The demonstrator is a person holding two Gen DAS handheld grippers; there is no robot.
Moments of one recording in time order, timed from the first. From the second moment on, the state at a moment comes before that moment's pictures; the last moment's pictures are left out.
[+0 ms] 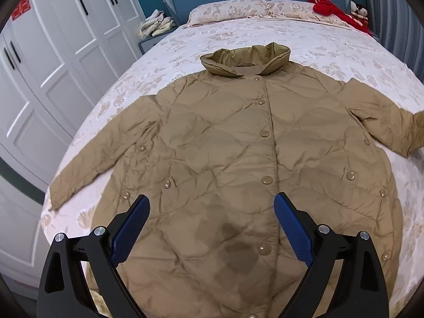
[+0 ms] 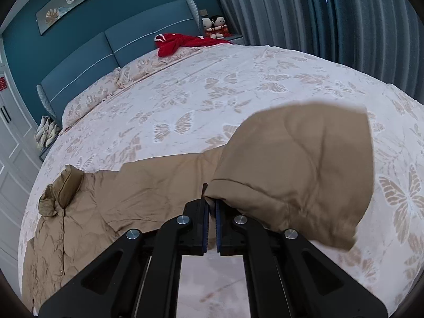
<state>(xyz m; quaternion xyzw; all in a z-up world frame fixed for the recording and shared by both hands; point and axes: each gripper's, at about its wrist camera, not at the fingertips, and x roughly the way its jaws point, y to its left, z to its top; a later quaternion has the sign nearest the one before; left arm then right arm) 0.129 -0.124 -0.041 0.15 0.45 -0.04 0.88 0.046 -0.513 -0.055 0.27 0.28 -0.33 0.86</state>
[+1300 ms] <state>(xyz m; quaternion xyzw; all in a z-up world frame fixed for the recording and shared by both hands) 0.304 0.012 -0.101 -0.17 0.52 -0.05 0.83 0.167 -0.348 -0.104 0.27 0.40 -0.12 0.87</state>
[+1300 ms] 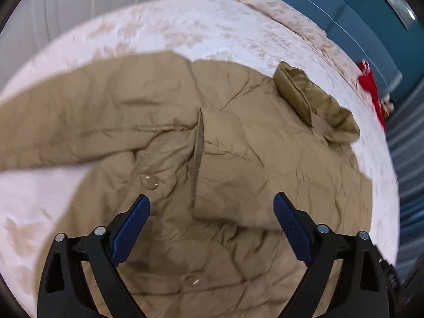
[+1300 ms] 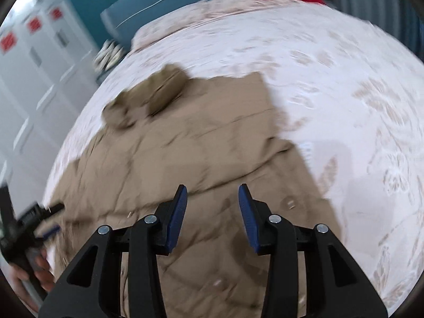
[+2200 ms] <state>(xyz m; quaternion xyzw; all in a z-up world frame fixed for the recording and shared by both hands) 0.258 0.010 -0.052 -0.04 0.44 -0.05 0.90 0.173 -0.359 -0.083 0.19 0.38 -0.18 0.89</state>
